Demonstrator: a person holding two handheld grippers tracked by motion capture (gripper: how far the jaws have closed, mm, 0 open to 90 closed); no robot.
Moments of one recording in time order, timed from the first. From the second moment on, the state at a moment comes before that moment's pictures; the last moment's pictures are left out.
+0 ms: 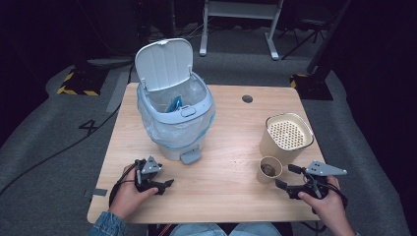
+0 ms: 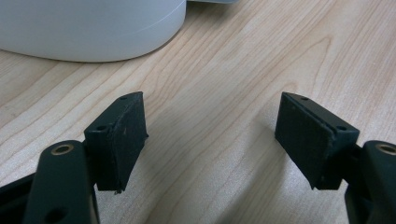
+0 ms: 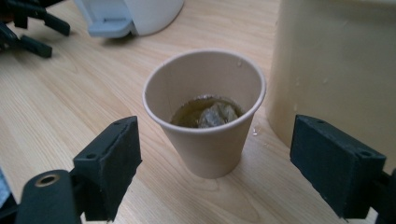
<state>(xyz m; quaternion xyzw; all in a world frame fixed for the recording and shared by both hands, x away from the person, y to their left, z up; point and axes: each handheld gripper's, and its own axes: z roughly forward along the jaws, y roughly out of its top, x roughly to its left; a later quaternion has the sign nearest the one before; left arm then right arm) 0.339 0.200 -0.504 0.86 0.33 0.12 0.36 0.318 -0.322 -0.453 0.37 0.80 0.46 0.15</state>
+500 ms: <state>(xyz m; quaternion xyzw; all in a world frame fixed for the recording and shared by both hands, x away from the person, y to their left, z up) 0.339 0.200 -0.504 0.86 0.33 0.12 0.36 0.338 -0.297 -0.483 0.36 0.82 0.43 0.15</state>
